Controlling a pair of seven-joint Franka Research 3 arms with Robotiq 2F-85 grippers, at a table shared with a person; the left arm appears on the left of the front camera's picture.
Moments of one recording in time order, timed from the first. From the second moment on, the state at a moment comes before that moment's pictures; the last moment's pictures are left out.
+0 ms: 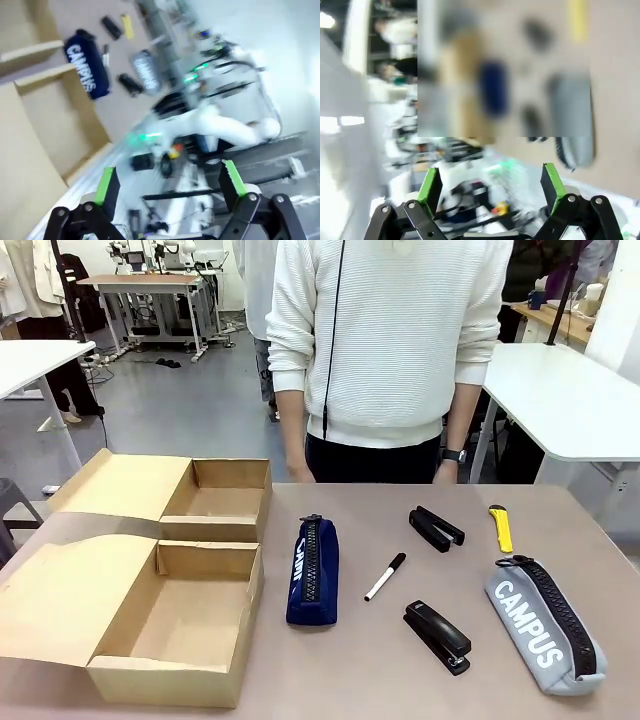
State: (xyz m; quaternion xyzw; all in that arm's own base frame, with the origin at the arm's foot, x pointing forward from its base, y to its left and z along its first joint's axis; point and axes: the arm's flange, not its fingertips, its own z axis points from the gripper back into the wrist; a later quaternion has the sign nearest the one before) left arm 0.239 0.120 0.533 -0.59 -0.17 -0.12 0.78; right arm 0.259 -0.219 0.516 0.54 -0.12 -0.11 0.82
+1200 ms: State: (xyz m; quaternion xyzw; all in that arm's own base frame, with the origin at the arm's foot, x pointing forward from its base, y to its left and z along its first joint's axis) left arm 0.182 0.240 0.485 -0.66 -0.19 0.01 0.72; right arm 0.225 -0.329 0.468 0.65 -0.07 -0.23 0.72
